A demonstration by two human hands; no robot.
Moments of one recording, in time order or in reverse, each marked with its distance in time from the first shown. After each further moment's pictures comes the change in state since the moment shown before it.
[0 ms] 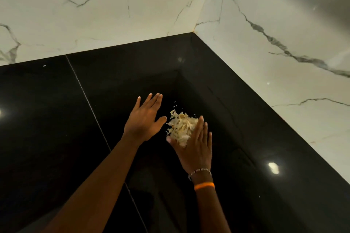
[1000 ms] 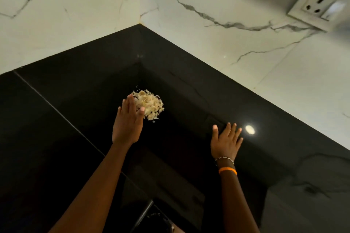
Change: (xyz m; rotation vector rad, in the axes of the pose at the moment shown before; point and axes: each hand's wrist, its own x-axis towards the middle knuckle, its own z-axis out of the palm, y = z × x) left_hand -0.056 0.048 0.022 -0.139 -0.021 -0.044; right_hand -0.088 0.131 -0.044 0.059 0.211 0.614
